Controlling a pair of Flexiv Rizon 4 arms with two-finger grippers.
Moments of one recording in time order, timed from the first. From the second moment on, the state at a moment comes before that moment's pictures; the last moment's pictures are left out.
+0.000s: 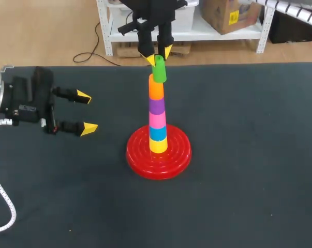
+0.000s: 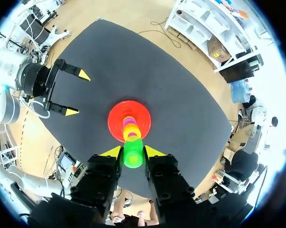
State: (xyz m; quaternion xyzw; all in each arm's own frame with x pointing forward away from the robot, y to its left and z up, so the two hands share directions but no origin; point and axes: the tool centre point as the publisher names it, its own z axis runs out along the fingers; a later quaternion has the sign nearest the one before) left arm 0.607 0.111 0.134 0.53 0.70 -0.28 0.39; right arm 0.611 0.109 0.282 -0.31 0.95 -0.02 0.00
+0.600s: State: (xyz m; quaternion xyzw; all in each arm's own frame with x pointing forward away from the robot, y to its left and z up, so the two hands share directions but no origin) left arm 0.607 0.111 0.134 0.53 0.70 -0.28 0.39; right arm 0.616 0.114 0.281 -0.30 0.95 -0.02 -0.01
